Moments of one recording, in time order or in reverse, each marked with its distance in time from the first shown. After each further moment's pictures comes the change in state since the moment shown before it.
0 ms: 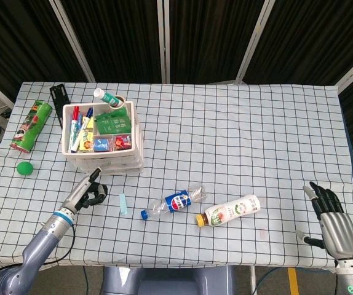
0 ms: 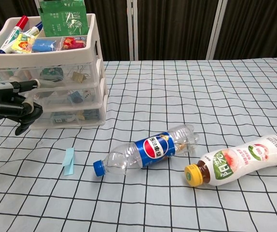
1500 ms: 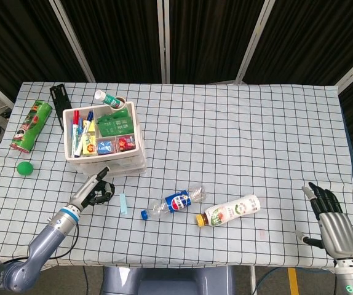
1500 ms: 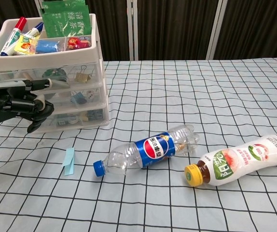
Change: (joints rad) left arm -0.033 -0.014 -0.024 0.015 0.007 -0.056 -0.058; right arm 0.002 -0.007 0.000 0.002 0.007 -0.009 -0.011
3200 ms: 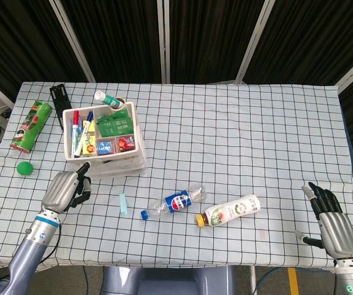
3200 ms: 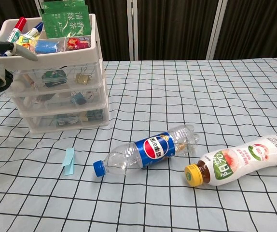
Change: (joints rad) left arm 0.093 0.072 0.050 -0.153 0.105 0.367 0.632; right arm 0.001 0.007 0.001 -0.010 0.004 -0.004 0.005
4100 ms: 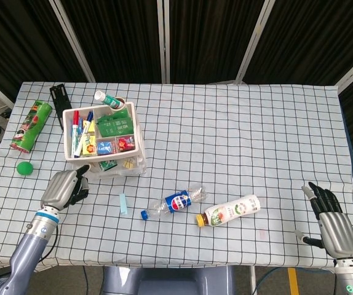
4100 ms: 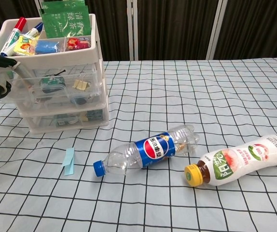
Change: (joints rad) left arm -0.042 0.022 -0.007 -0.024 -0.160 -0.044 0.058; right arm 0.000 0.000 0.001 0.000 0.000 0.000 -0.001
